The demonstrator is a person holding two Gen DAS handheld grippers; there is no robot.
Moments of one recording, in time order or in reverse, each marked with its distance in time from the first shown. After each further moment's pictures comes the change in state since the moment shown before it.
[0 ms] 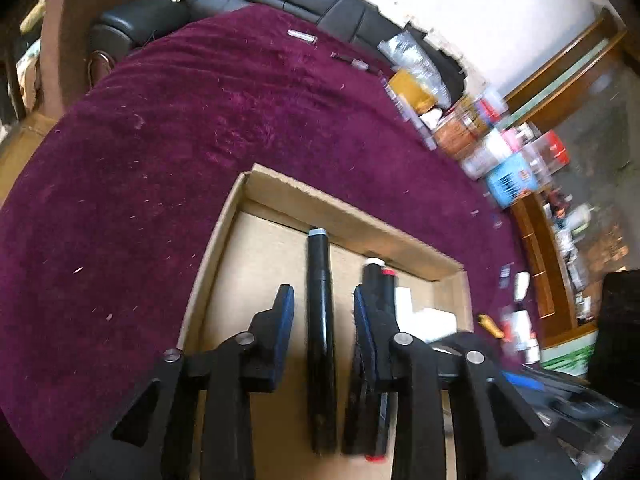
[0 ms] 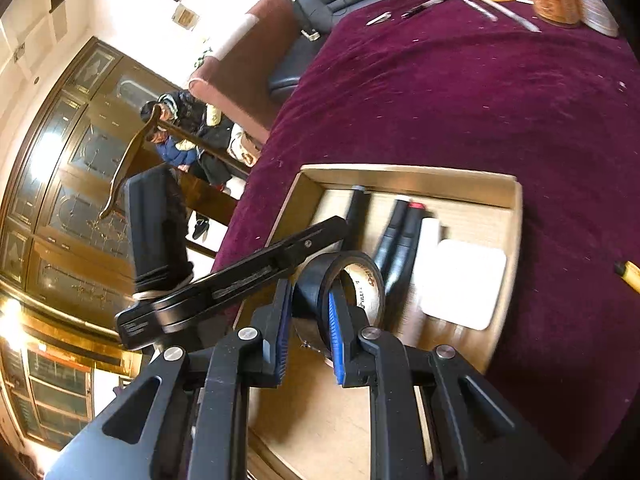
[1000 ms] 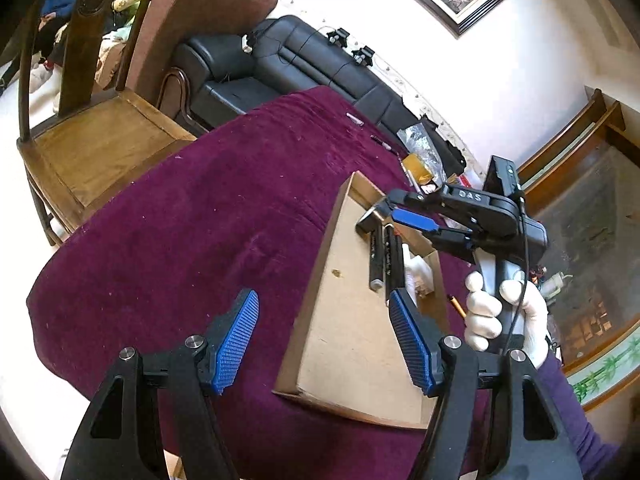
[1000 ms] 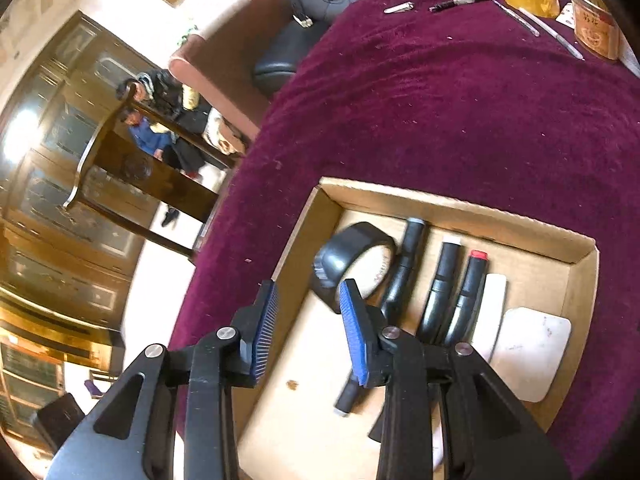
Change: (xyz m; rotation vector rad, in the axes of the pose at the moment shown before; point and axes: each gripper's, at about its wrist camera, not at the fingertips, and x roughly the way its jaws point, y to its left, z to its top) left arm -0.160 0.068 -0.153 -0.183 -0.306 -0.011; right arm 0.056 0.034 0.033 -0.036 0.029 -0.114
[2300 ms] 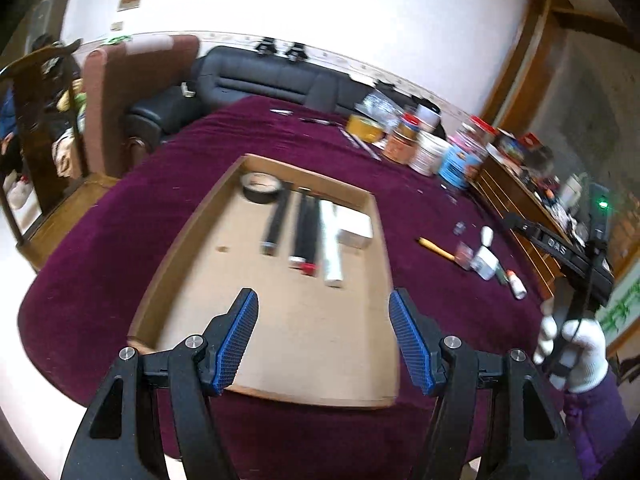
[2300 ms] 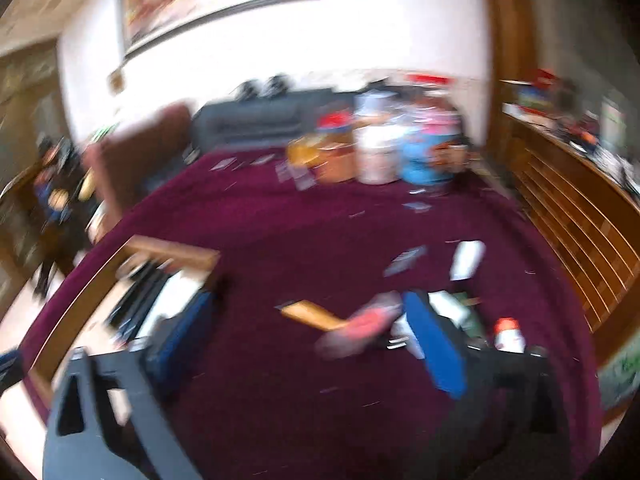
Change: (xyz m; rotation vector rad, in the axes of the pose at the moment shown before) left arm 0.010 -0.153 -0.082 0.382 -0.008 0.102; right arm -0.239 -0.142 -0.143 -0.032 -0.560 -0.559
